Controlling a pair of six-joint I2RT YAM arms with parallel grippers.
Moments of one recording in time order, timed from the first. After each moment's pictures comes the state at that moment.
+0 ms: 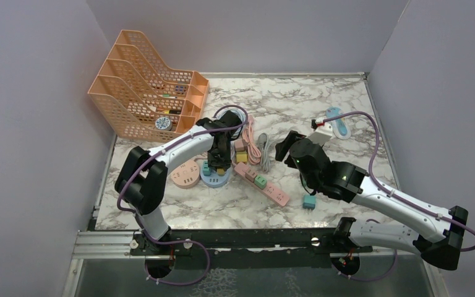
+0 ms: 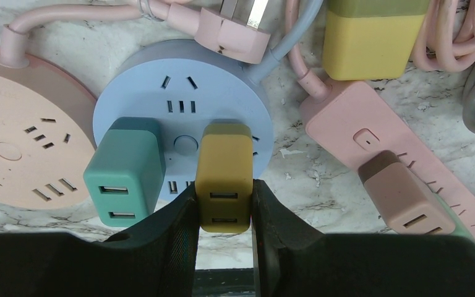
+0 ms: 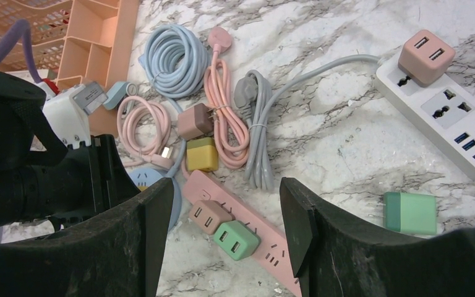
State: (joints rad) left arm -0.65 1.71 1.27 -0.94 -0.09 -0.67; right arm 0.99 1.00 0.94 -0.52 0.76 0.87
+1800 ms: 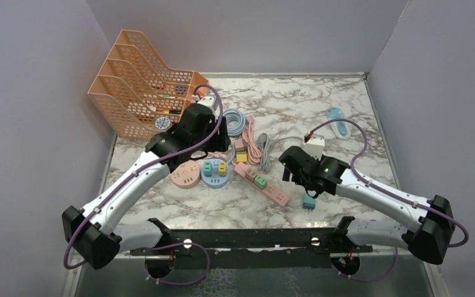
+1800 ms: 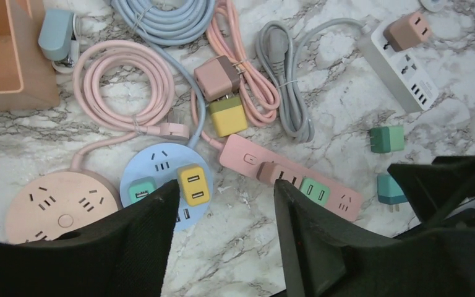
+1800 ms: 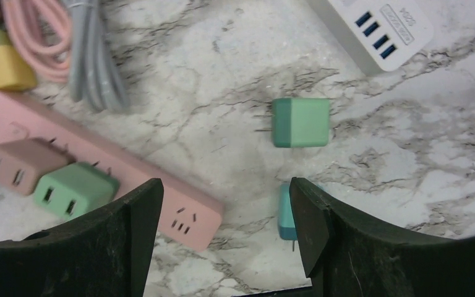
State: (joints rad) left arm -0.65 1.23 1.21 -0.69 -0.09 -0.49; right arm 0.93 1.11 0.87 -0.86 0.63 0.96
